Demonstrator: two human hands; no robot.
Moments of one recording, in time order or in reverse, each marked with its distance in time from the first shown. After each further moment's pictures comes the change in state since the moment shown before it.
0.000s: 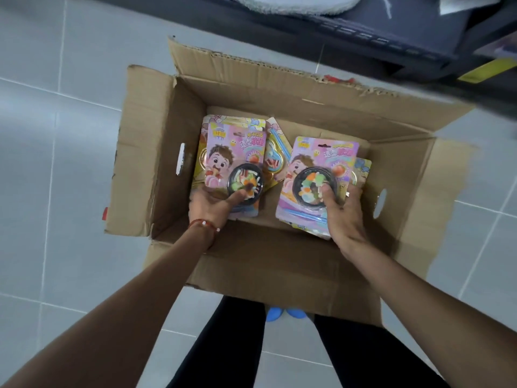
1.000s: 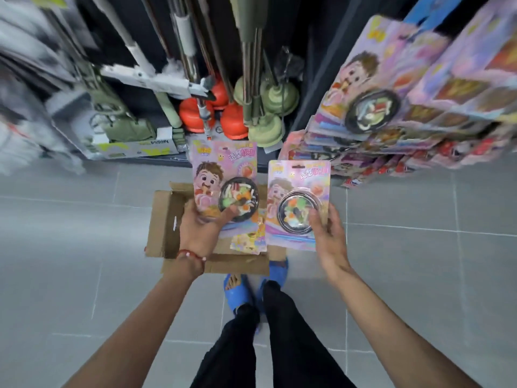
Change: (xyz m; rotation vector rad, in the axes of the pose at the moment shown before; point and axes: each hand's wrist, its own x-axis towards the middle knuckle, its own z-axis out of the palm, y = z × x) left_hand -0.447 0.233 -0.123 -0.329 -0.099 0.502; right_hand -0.323 -0.155 -0.357 0.517 0.054 -0.298
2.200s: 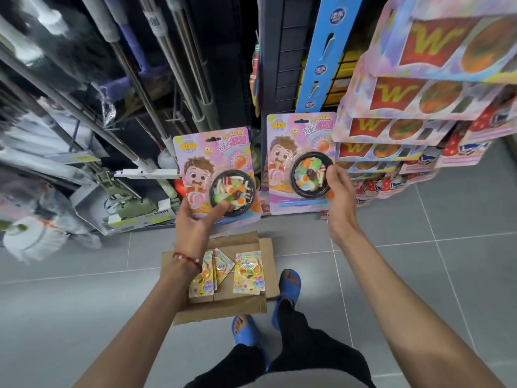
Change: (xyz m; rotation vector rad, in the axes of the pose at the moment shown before) left_hand -0.067 0.223 0.039 -0.186 -0.105 0.215; right_hand 0.013 -0.233 -0.093 0.364 0.180 -0.252
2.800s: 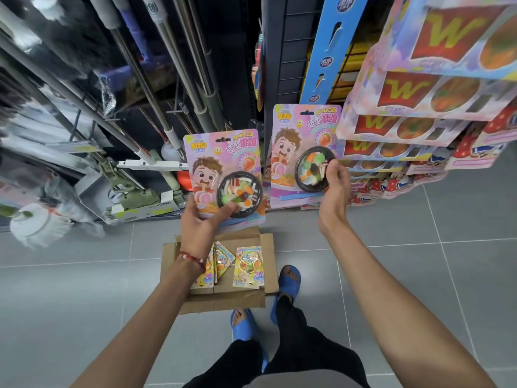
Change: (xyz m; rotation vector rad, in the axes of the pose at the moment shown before) left_hand -0.005 -0.009 0.009 0.003 -0.013 -0.010; right_hand 0.023 0.023 0.017 0.114 0.126 0.025
